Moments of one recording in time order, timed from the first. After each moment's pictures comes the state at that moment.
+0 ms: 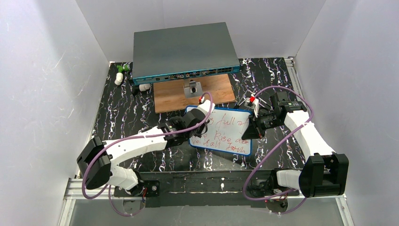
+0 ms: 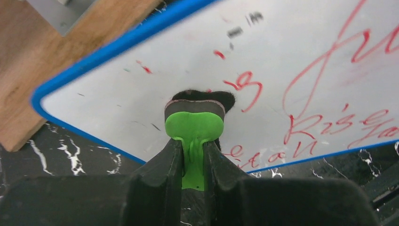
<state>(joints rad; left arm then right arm) -0.99 1.37 0.97 -0.29 -0.35 -0.15 0.12 1.24 0.95 -1.11 -0.99 -0.71</state>
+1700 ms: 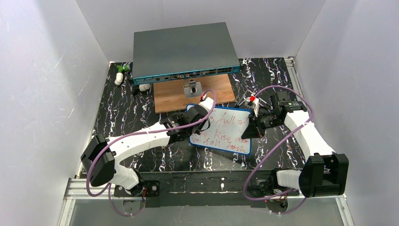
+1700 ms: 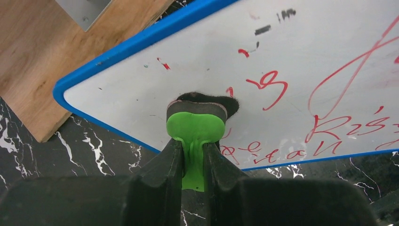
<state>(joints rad) -0.99 1.41 1.01 -0.36 -0.42 -0.12 0.12 1.24 0.95 -1.11 -0.99 -0.71</state>
